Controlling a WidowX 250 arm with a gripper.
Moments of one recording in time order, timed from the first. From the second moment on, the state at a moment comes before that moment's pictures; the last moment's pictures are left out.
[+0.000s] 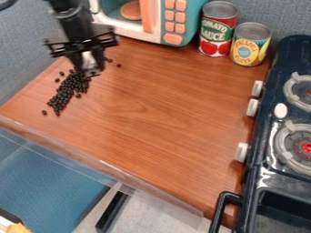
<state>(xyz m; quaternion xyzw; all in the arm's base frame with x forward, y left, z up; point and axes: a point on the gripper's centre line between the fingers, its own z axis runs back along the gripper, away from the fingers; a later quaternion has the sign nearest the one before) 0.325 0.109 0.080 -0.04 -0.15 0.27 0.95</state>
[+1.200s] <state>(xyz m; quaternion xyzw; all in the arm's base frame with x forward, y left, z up) 0.354 0.083 0.040 -0.05 -0.12 0.27 0.95</state>
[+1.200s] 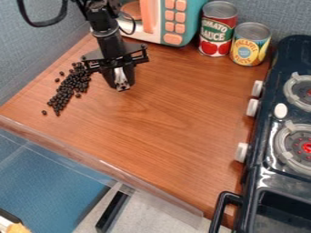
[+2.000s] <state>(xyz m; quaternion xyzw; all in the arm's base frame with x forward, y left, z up) 0.358 0.095 0.010 -0.03 -0.12 0.28 0.95</state>
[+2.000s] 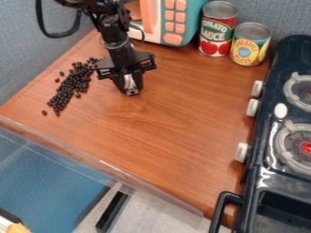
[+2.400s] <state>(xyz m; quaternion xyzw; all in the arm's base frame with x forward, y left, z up) 0.314 0.133 0.018 -0.03 -0.11 0.32 0.94</state>
